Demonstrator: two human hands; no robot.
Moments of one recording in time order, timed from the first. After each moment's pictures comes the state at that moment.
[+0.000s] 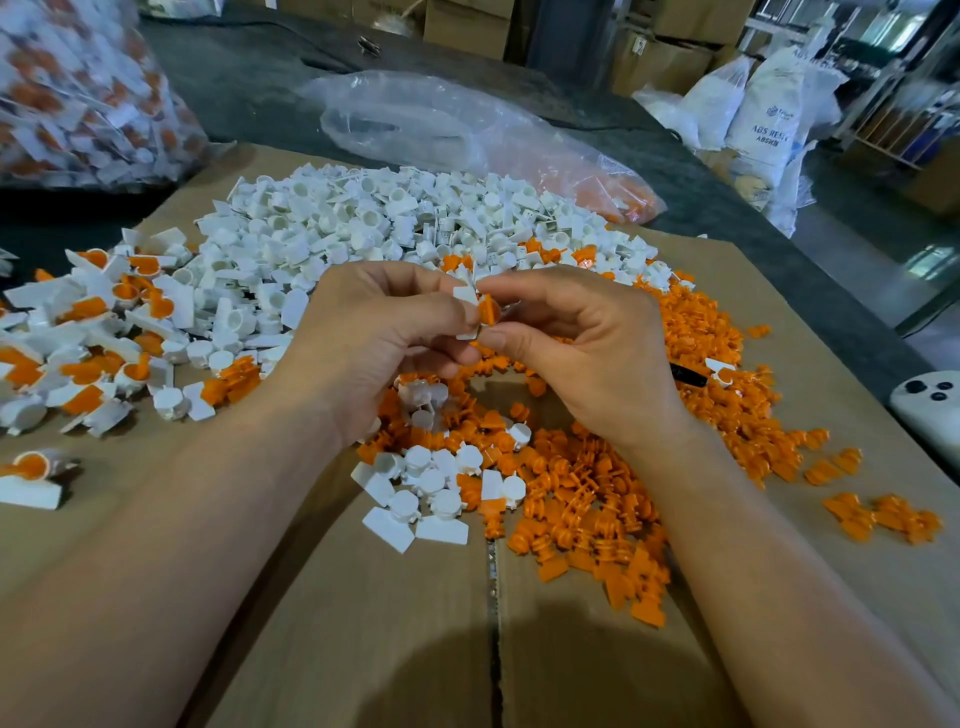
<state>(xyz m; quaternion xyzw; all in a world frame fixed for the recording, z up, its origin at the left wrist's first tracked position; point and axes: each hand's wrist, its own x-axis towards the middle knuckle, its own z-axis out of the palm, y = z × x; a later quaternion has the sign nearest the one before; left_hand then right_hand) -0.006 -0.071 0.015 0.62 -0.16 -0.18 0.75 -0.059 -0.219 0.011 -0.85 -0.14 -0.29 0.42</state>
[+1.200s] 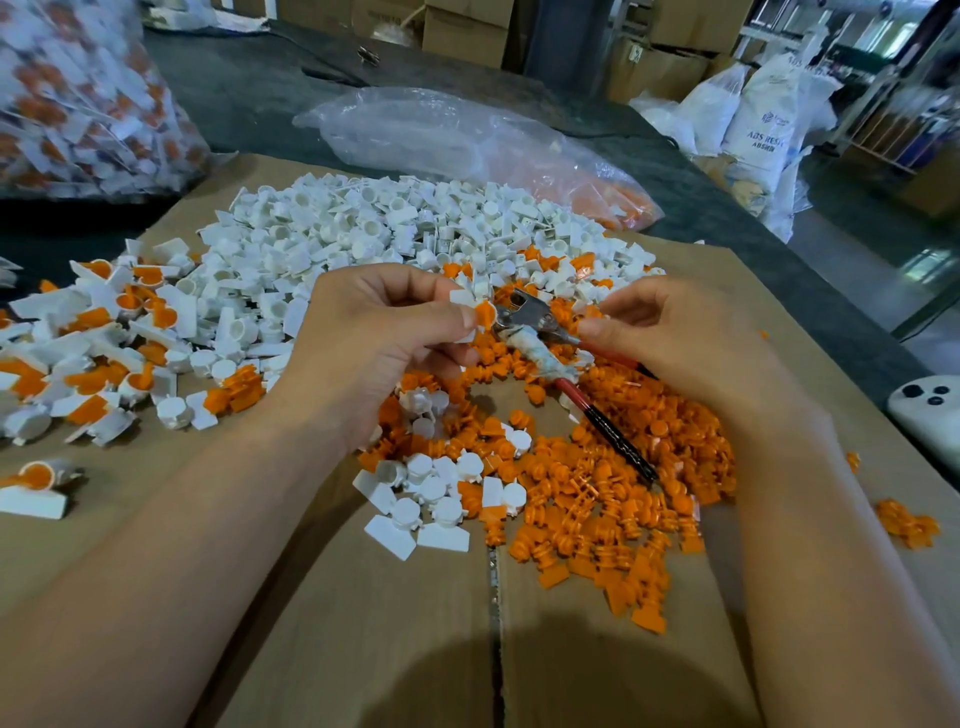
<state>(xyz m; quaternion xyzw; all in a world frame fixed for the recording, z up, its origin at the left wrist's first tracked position) -0.006 -0.071 0.015 0.60 -0.17 -0.13 0.77 -0.066 -0.275 0.038 -0.95 0.16 -0.12 0.23</state>
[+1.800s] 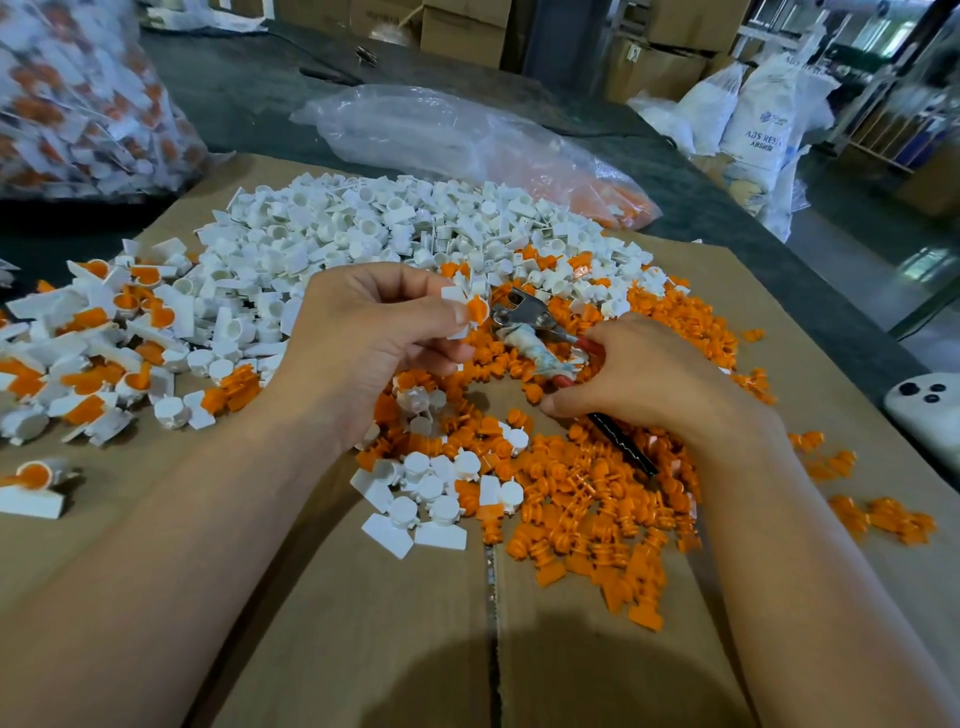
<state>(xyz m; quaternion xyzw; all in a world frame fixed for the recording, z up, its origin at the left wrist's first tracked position) -0.005 -0.071 0.014 0.59 -0.17 -0.13 0.78 -0.058 -0.261 0.023 -0.98 0.17 0.04 0.03</state>
